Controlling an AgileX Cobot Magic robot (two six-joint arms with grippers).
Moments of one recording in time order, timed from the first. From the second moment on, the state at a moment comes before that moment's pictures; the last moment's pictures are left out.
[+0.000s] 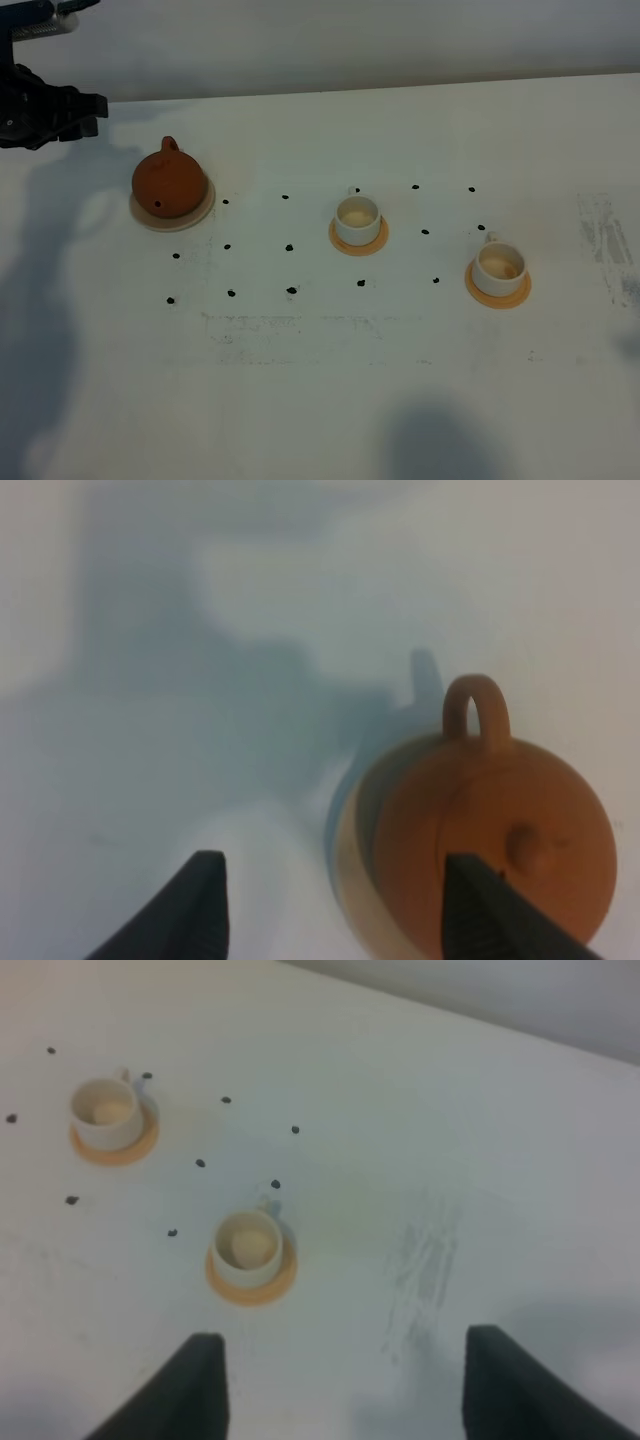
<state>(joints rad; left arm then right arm) 0.07 1.91 -1.41 -0.39 0.45 0.35 0.24 0.70 -1.02 -0.05 1.07 -0.06</state>
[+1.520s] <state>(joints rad) -0.04 2.09 -1.64 -0.35 0.47 0.30 0.24 -0.01 -0.49 0.09 1.07 -0.13</state>
